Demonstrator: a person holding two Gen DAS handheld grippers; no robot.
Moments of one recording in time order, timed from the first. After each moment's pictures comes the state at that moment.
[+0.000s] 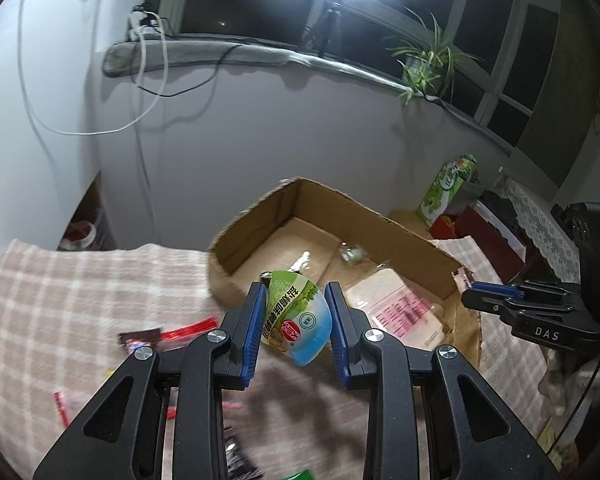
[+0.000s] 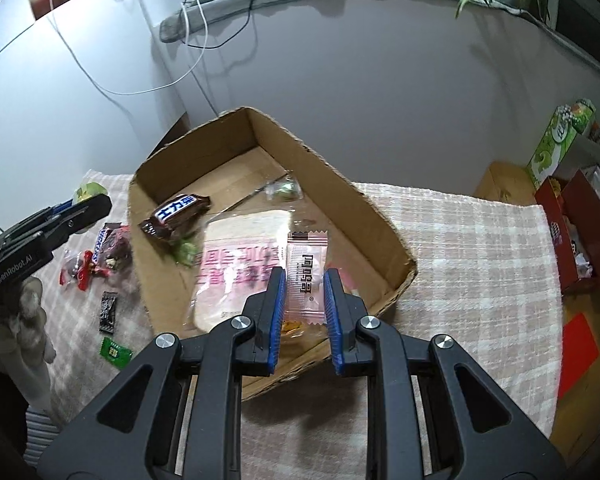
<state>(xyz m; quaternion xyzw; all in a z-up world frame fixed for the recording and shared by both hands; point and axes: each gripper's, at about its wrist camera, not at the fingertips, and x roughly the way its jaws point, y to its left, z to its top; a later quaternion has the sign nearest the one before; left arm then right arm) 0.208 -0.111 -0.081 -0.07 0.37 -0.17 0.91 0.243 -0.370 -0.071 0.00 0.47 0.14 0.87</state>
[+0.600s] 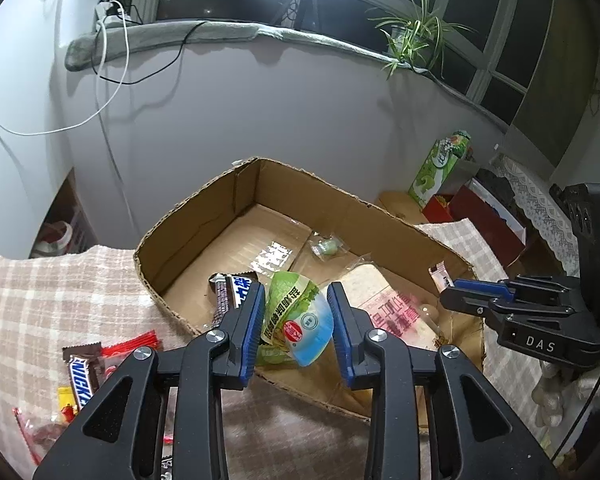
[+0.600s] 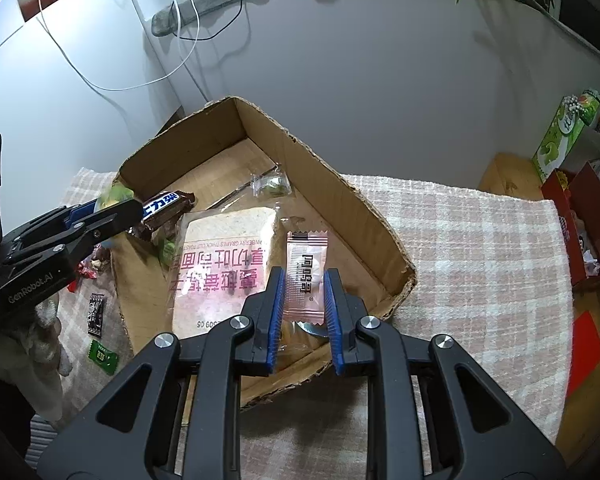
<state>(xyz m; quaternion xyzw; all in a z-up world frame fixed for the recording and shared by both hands) 0.231 -0.154 -0.097 -0.05 0.39 -0.19 0.90 0.256 -0.373 -0.086 0.00 0.48 0.14 0.87</state>
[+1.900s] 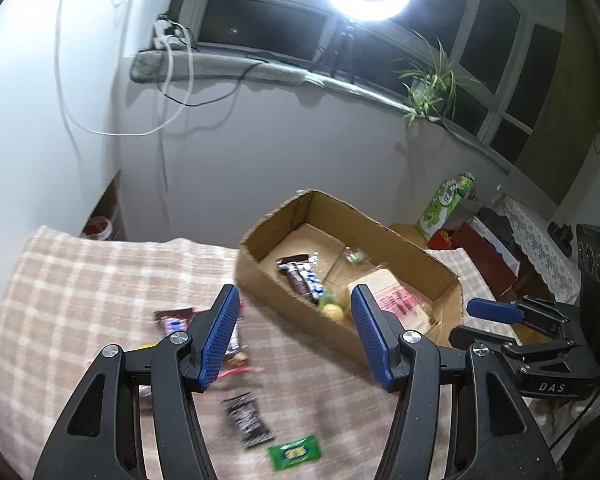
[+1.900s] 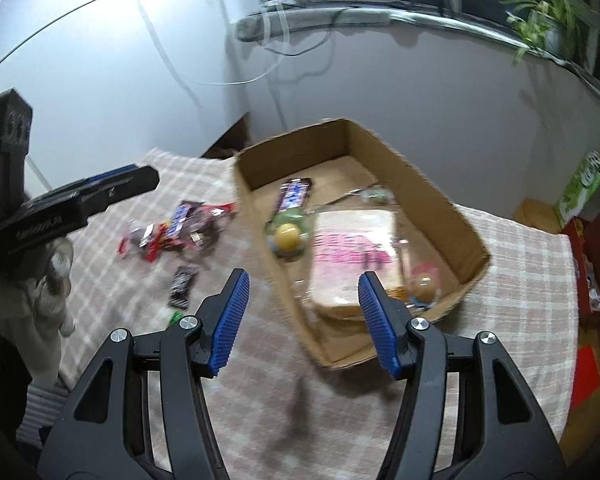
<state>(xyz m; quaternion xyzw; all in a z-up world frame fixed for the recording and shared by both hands) 0.169 -0.073 -0.059 -0.10 0.35 -0.15 0.92 0.169 -0.295 -0.043 -0.05 0.43 0.22 0.87</state>
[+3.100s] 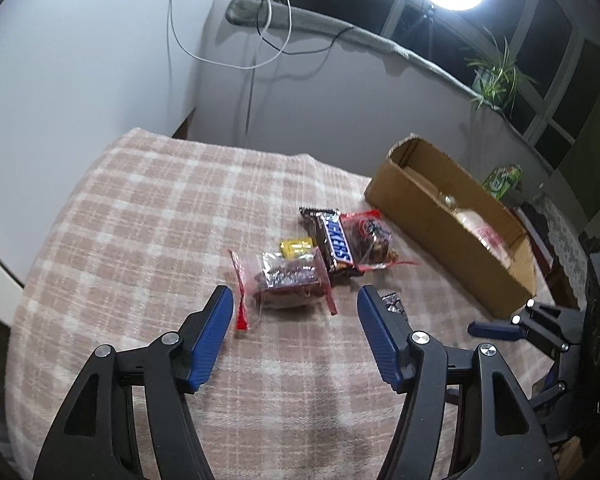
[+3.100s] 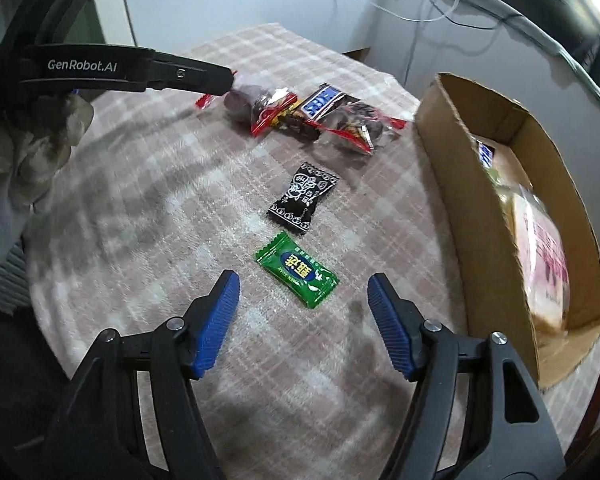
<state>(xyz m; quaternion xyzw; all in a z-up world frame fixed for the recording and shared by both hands) 0.126 0.026 -0.128 -0.12 0.41 -0.08 0.90 0.125 -0.165 -0.137 -0.26 0.45 0.33 0.79</state>
